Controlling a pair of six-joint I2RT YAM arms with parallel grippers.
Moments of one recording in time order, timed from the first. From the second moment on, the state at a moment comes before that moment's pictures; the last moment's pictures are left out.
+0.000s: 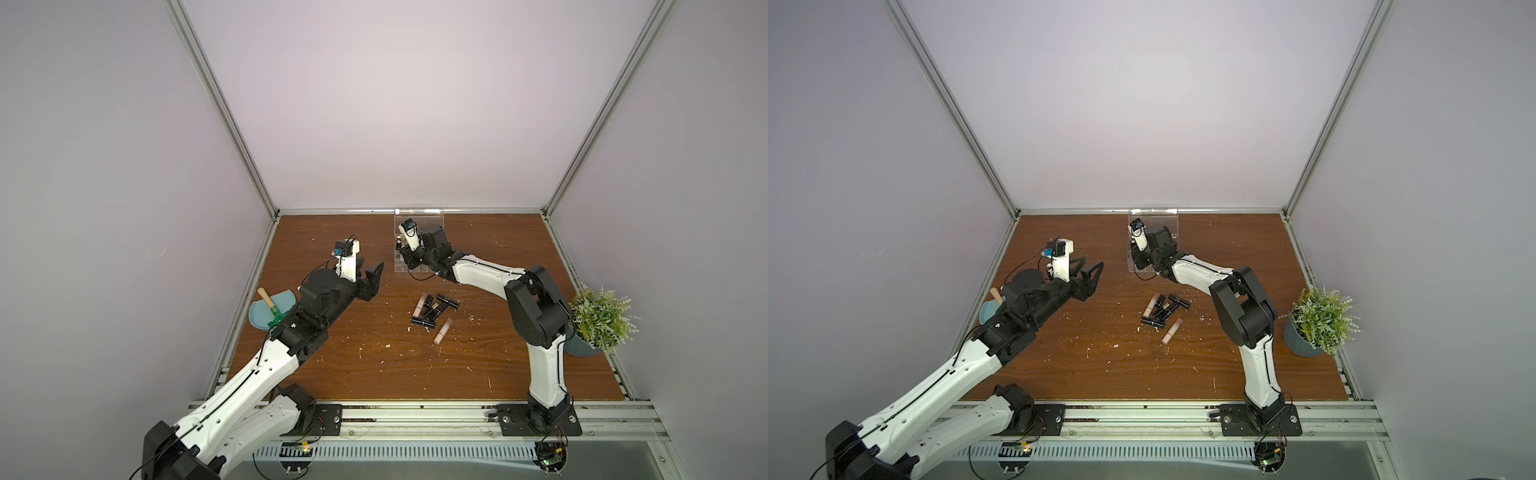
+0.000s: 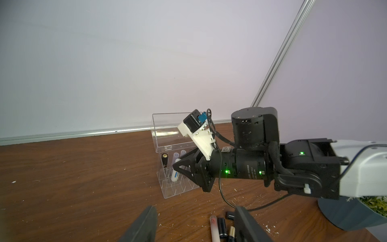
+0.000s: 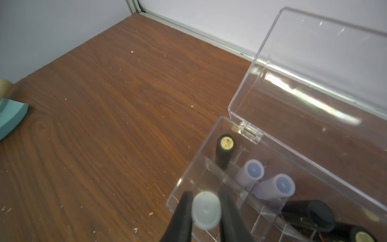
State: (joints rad) left arm -0.56 0.89 0.72 0.02 -0.05 -0.24; right arm 0.63 2.05 1.45 0.06 -0.06 -0.01
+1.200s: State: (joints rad) left arm -0.56 0.89 0.72 0.02 -0.05 -0.25; right arm 0.64 2.14 1.57 0.03 -0.03 -0.04
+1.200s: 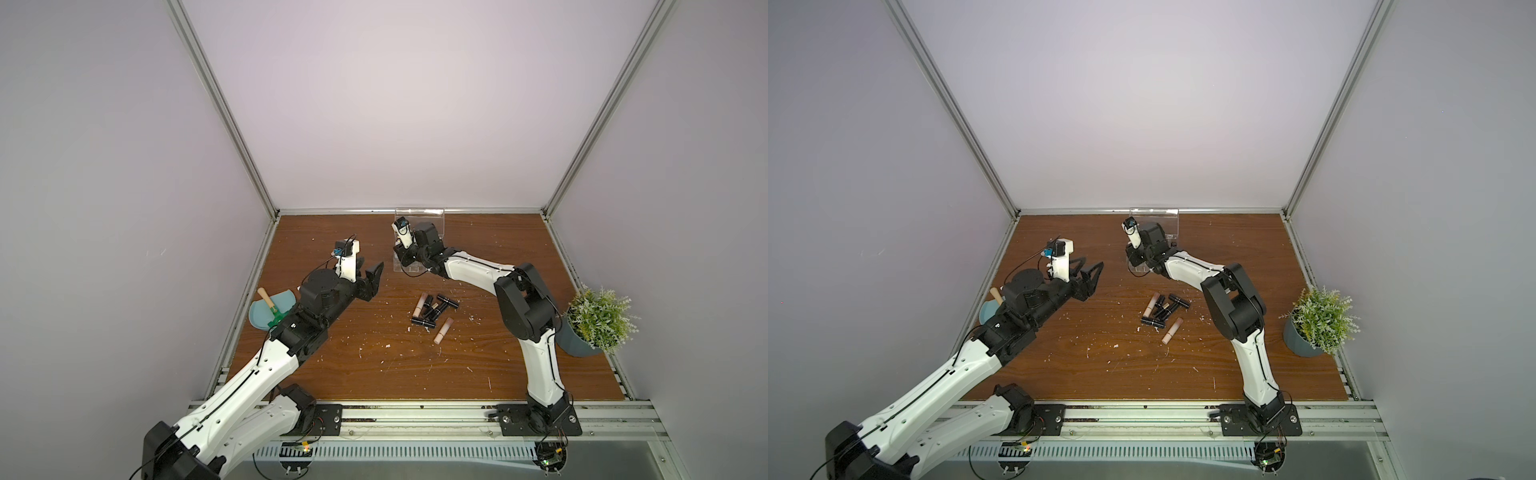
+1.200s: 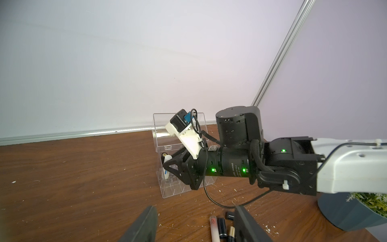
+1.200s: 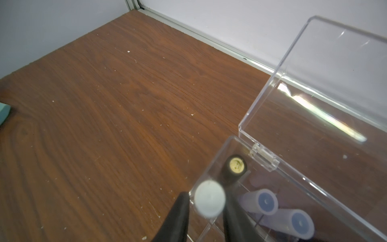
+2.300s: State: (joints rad) left arm -0.61 1.25 0.87 -0.15 0.02 -0.24; right arm 0.62 1.52 1.18 0.07 0.07 -0.01
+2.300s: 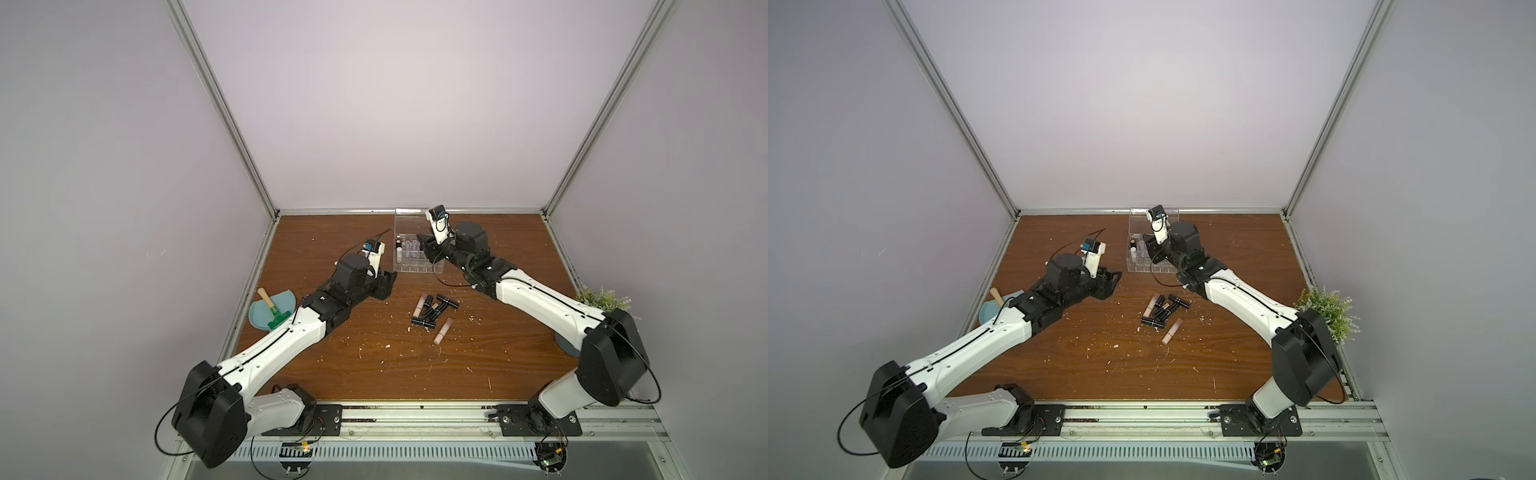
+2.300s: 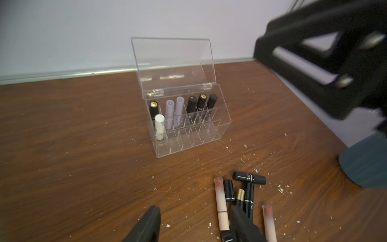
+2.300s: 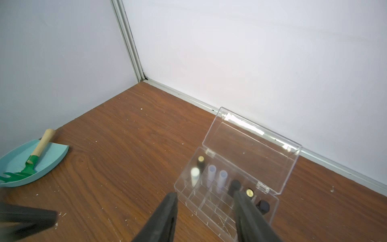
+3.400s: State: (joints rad) left arm -0.78 1.71 1.07 -0.35 -0.04 -0.29; right arm 0.45 1.38 1.03 0.06 -0.03 0.10
